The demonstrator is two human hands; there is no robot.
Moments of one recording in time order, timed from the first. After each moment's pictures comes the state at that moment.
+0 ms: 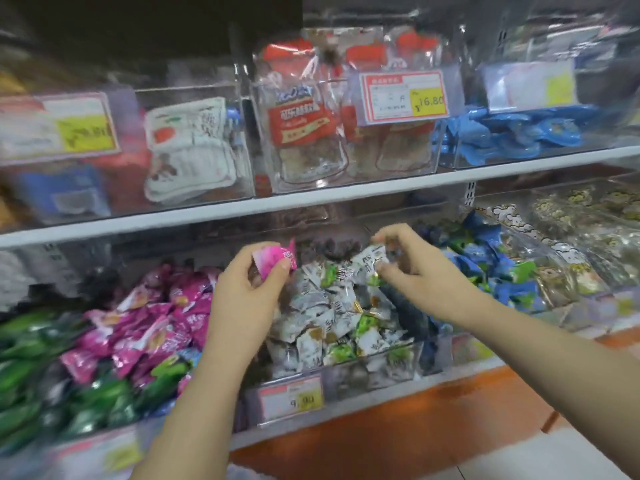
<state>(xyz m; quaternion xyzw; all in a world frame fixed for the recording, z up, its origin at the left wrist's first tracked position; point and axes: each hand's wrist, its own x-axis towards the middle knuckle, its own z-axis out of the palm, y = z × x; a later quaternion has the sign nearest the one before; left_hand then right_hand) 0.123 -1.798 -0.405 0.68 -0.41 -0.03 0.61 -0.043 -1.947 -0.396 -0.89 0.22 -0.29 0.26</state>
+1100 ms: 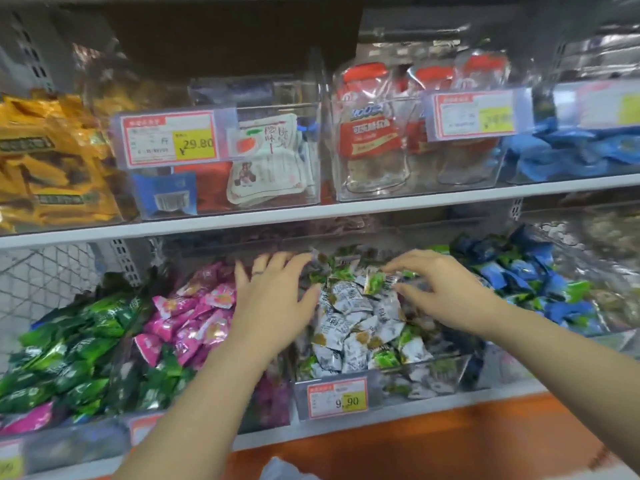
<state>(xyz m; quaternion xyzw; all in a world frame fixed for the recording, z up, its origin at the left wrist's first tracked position) 0.161 -1.775 -0.399 0.85 -0.48 0.11 0.17 -0.012 -1.936 -0.391 -0.95 0.20 -0.20 0.12</state>
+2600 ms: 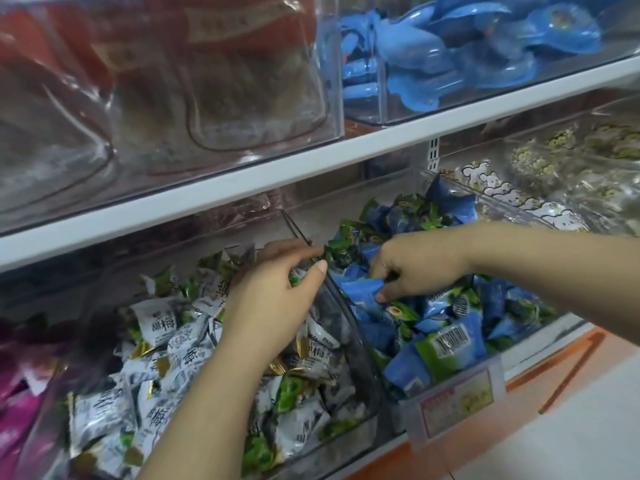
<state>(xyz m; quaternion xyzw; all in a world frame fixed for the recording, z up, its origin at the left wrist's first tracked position) 0.103 -1.965 -0.442 0.76 -0.55 -0.06 0.33 -0.051 -2.112 -0.419 -0.96 0.18 0.14 0.14</state>
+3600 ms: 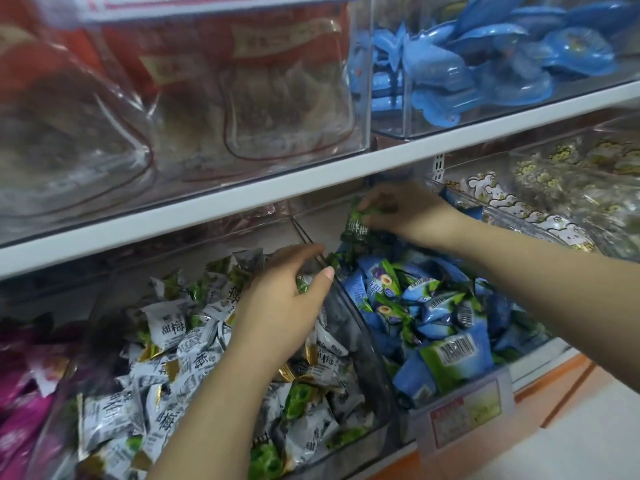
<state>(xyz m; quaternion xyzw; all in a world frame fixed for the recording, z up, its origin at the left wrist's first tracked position) 0.100 -1.960 -0.438 0.75 -0.55 -0.08 0.36 -0.029 -2.136 -0.410 -0.85 0.32 -0.28 0.30</state>
